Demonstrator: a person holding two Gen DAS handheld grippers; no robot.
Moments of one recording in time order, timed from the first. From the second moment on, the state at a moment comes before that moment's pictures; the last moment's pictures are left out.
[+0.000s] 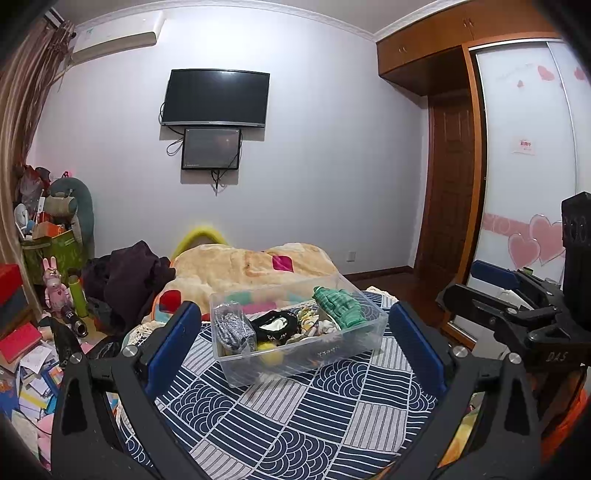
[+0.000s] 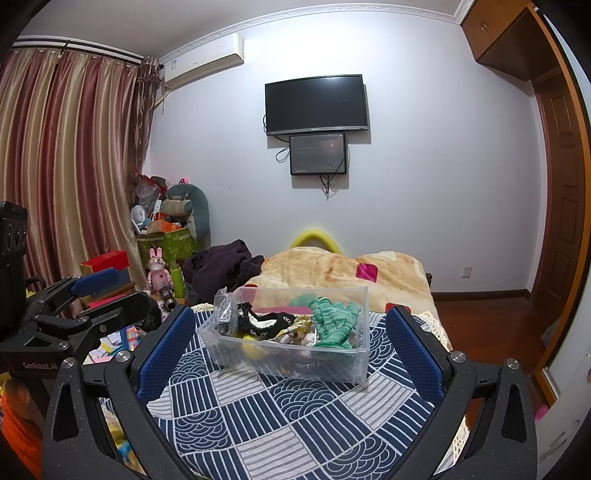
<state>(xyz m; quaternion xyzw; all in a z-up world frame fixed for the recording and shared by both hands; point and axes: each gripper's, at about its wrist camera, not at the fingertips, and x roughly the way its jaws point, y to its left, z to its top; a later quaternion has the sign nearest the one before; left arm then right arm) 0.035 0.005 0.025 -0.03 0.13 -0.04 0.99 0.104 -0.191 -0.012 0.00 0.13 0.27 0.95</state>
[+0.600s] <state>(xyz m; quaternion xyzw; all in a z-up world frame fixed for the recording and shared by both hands) 0.034 0.006 0.024 -0.03 0.13 -0.05 0.99 0.106 -0.188 -0.016 0.00 0.14 0.28 0.95</state>
